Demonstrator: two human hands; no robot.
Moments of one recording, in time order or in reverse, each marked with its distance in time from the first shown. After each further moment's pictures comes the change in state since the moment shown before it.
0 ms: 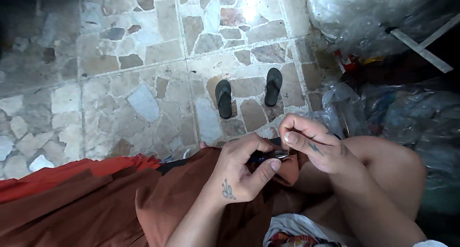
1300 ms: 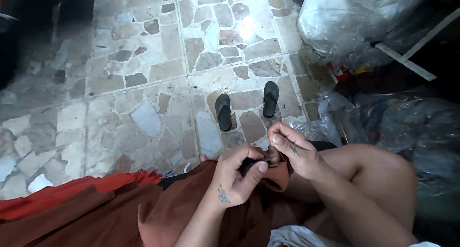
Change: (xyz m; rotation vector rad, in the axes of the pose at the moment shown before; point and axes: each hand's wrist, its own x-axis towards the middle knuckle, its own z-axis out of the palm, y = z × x) left_hand 0.002 -0.007 -0.003 -0.051 0.035 0.017; right_hand 0.005 0.011 0.022 0.202 0.179 0.064
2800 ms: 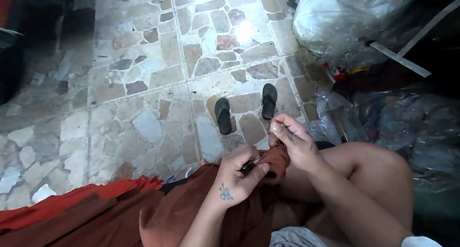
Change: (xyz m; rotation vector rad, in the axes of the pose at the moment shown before) left_hand 0.002 -0.002 0.006 0.008 -0.026 -0.055; right_hand 0.006 0.003 -0.007 -0.088 0.254 -0.021
